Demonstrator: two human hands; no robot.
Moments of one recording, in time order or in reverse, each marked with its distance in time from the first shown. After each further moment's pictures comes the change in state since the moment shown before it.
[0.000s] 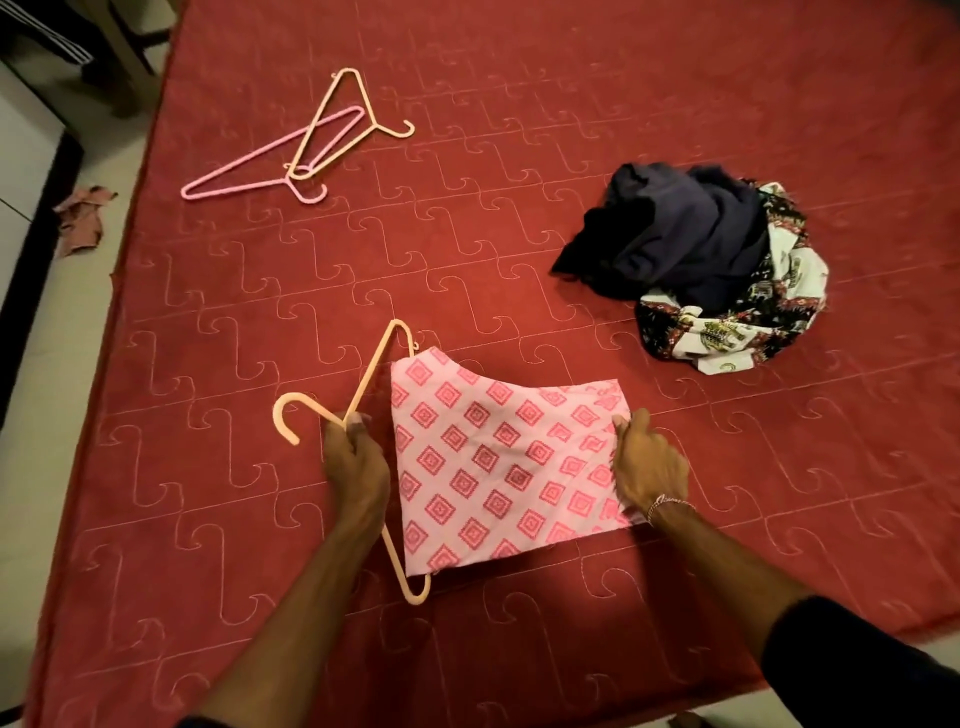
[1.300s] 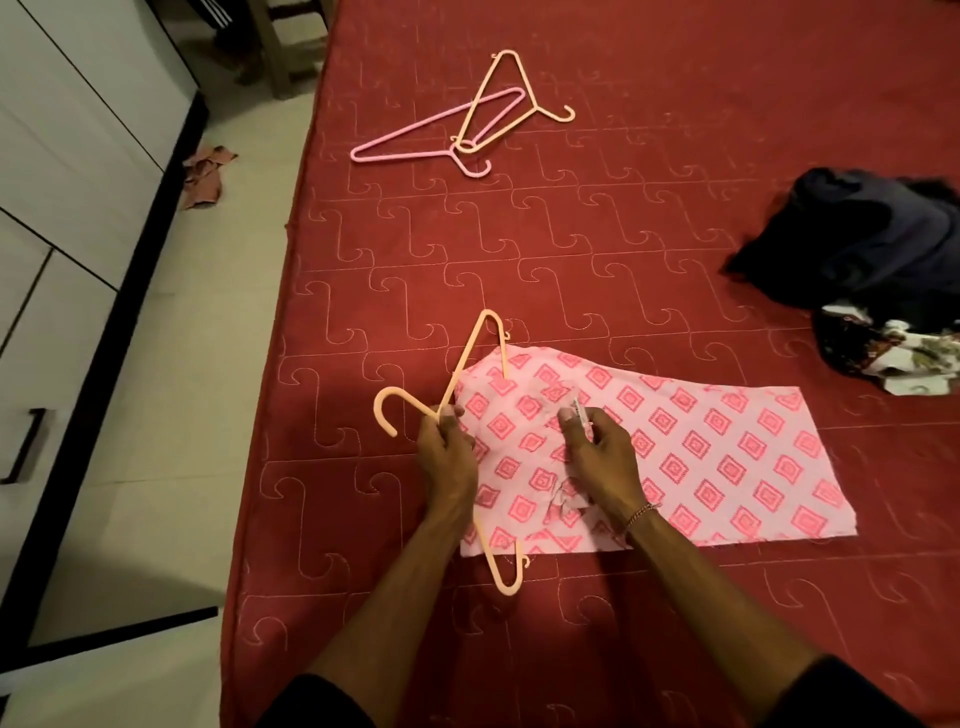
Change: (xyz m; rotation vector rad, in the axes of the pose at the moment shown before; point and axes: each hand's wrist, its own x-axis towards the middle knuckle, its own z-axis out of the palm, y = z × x) left_hand 0.054 -0.051 -0.113 -0.278 -0.066 -0.127; right_hand -0.109 -0.258 0.061 0.917 -0.145 -0.107
